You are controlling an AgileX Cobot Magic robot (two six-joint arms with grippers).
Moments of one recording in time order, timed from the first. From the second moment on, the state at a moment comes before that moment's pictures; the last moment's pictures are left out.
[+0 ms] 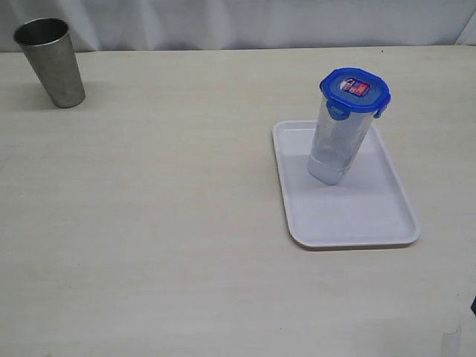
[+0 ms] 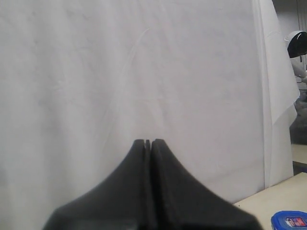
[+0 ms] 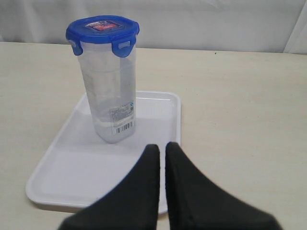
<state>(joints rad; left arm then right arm) -0.31 0.45 -0.49 0.81 -0.22 -0.70 0.11 0.00 0.00 -0.06 0.36 0.01</state>
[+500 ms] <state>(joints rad) -0.16 0.16 -0.49 0.81 -0.22 -0.70 0.11 0.00 0.00 -0.06 0.36 0.01</state>
